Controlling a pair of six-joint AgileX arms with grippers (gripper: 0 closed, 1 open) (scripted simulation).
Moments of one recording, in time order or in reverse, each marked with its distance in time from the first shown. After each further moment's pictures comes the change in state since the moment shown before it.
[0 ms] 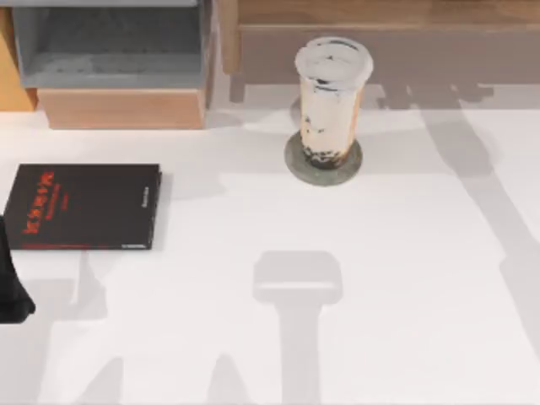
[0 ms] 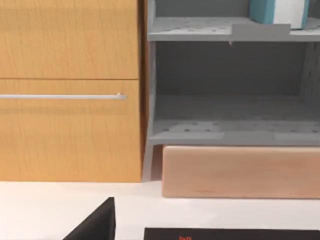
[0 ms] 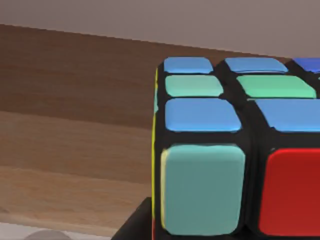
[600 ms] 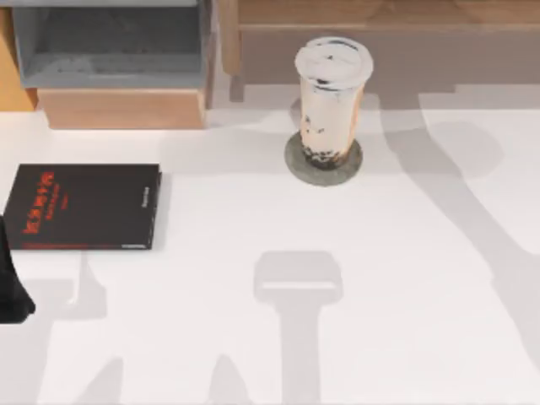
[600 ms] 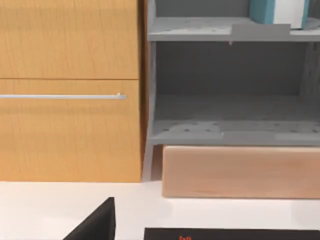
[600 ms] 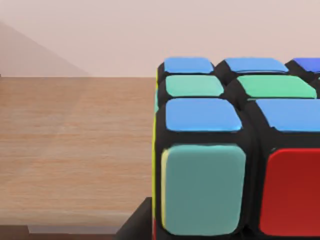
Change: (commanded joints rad) left arm 0.000 0.000 0.000 0.000 0.000 0.000; right arm 0.188 -0.033 -0.103 0.520 0.283 -0.006
